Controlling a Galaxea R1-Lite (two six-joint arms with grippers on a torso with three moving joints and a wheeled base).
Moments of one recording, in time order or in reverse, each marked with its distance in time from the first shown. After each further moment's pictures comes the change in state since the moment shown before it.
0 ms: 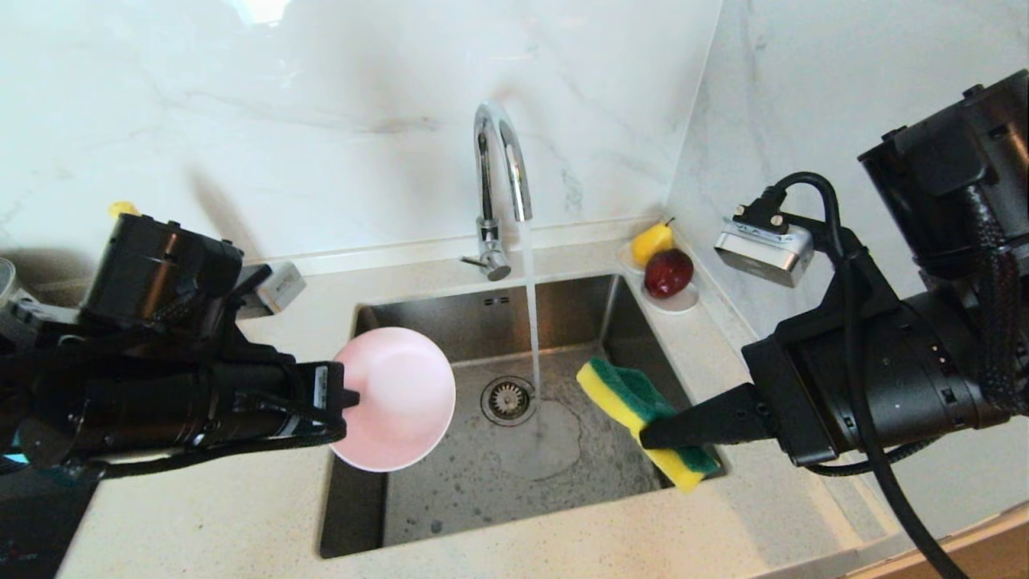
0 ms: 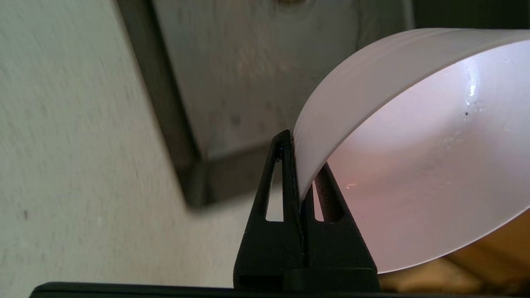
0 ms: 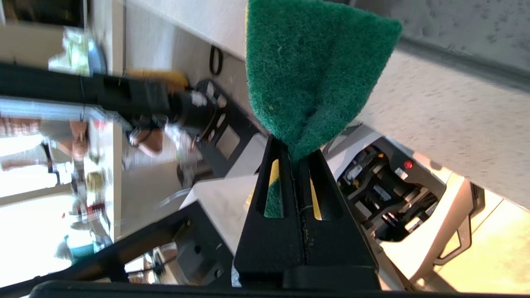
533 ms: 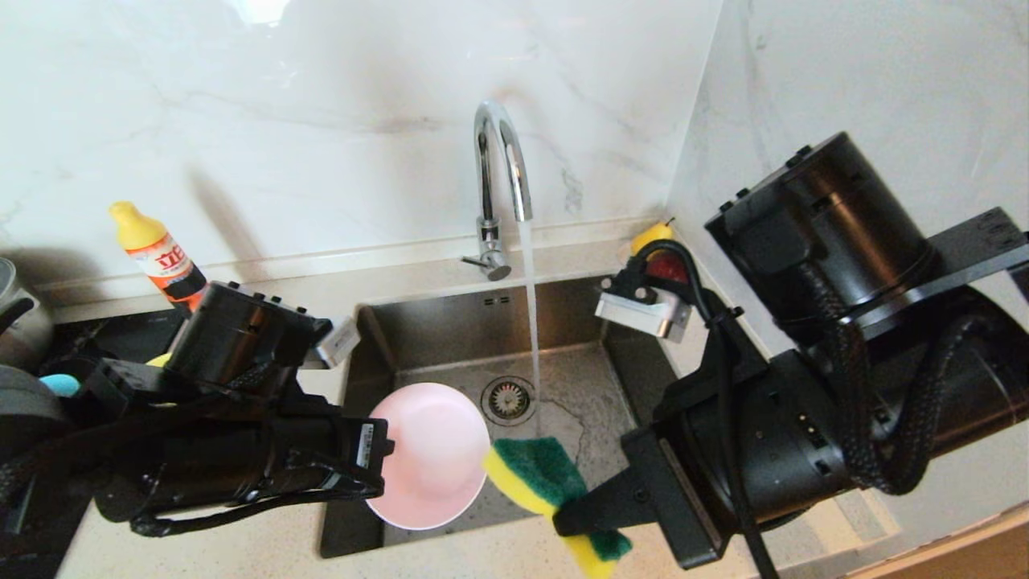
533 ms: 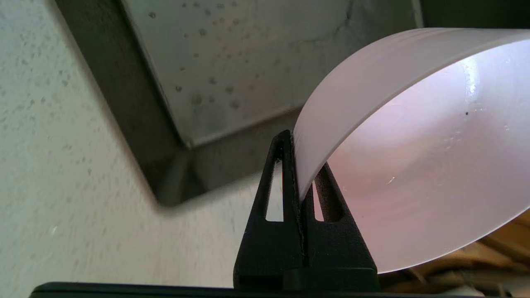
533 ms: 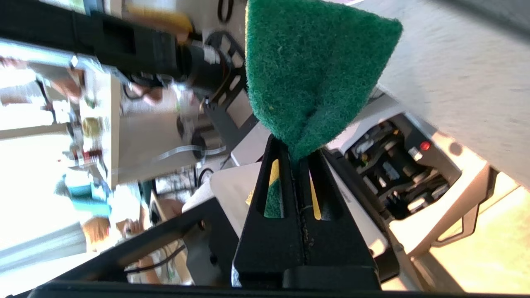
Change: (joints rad) left arm -0.105 0.067 0.119 -0.127 0.021 0.001; right arm 0.174 0.141 -0.063 0.008 -0.006 -0.004
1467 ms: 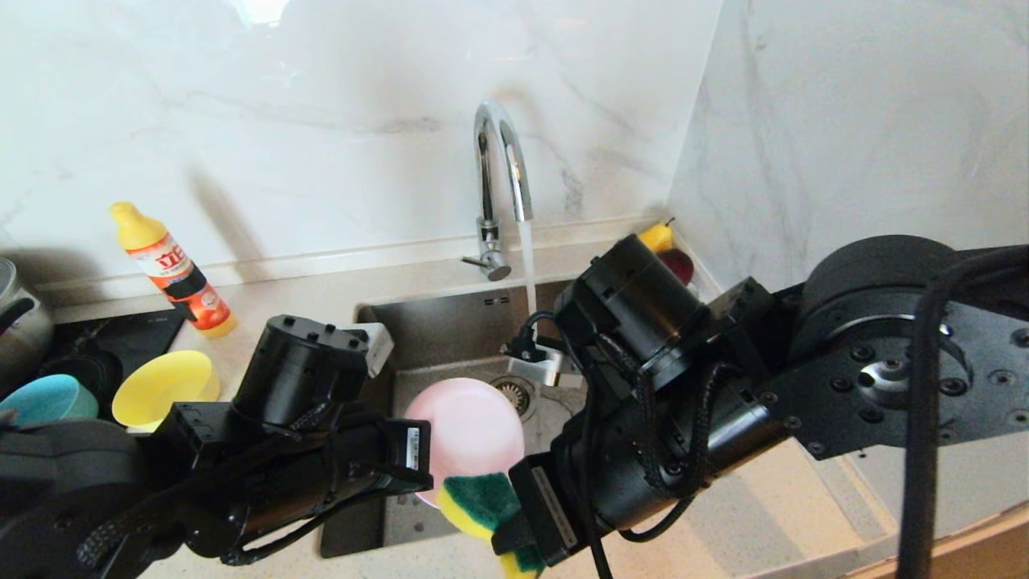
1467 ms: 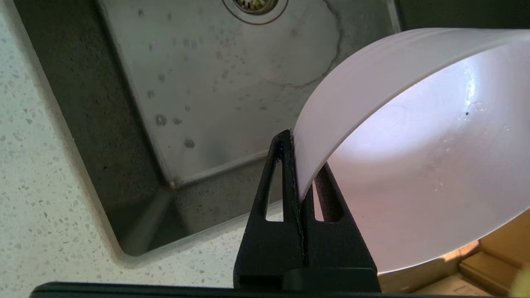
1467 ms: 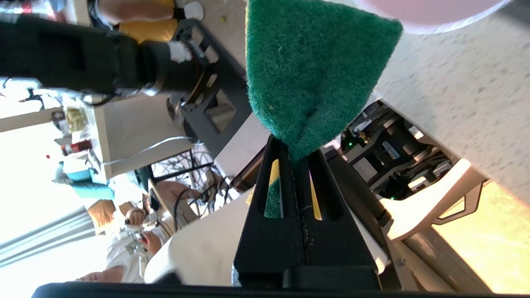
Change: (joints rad) left arm -0.103 0.077 0.097 -0.287 0.146 -0.059; right arm 0.020 0.223 -0.101 0.000 -0.011 0.012
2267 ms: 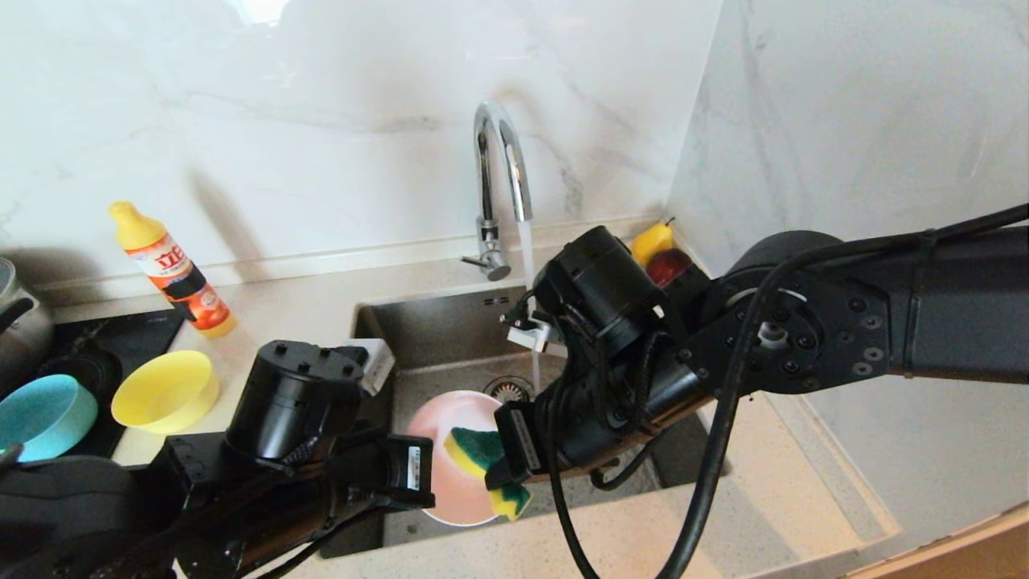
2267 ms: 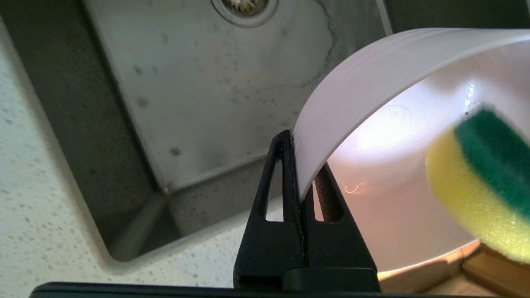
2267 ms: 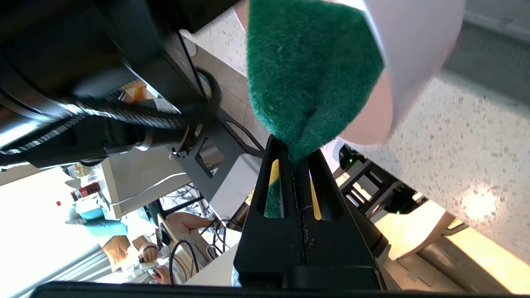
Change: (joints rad) left arm -0.027 -0.004 0.096 -0.129 0.004 0.015; right arm -0.065 0.120 -0.137 0.003 -0.029 0.056
